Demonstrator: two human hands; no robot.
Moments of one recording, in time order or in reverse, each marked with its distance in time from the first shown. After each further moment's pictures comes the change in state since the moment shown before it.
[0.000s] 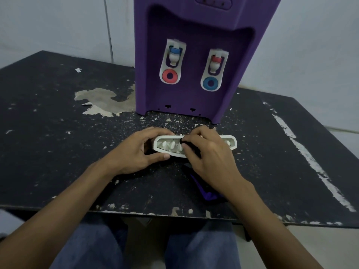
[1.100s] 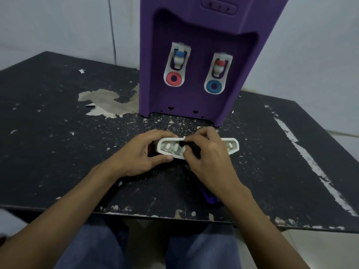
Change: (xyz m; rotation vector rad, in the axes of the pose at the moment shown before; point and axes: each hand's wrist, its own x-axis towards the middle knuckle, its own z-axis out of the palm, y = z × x) left_hand -0.001 0.000 0.001 -0.004 0.002 0.021; right_hand 0.004 -0.016 0.001 0.090 -0.012 0.181
